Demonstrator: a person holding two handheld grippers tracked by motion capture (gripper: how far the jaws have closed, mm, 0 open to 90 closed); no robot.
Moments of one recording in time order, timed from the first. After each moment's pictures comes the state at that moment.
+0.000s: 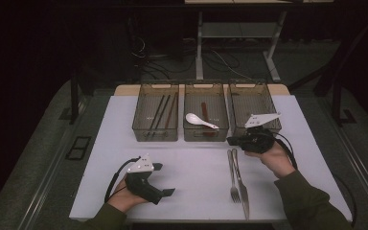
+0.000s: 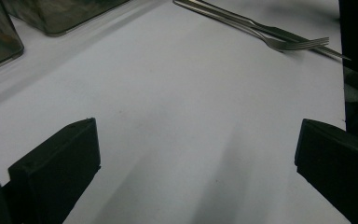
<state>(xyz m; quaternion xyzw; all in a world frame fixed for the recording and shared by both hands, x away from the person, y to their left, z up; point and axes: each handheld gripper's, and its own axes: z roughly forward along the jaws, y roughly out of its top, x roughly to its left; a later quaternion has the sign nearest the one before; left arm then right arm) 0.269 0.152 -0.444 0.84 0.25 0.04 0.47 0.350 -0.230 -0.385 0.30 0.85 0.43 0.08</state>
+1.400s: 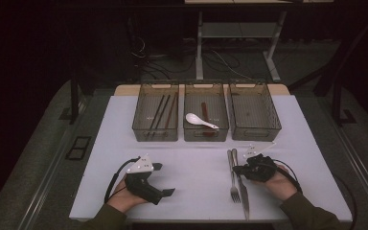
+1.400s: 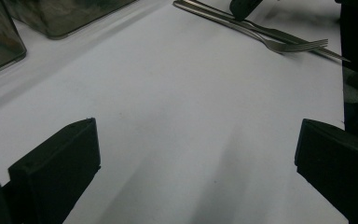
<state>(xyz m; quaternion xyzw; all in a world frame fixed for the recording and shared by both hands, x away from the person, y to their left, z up) 0.268 0.152 -0.442 0.84 0.25 0.04 0.48 0.299 -0.232 -0.438 0.31 0.89 0.34 0.06</state>
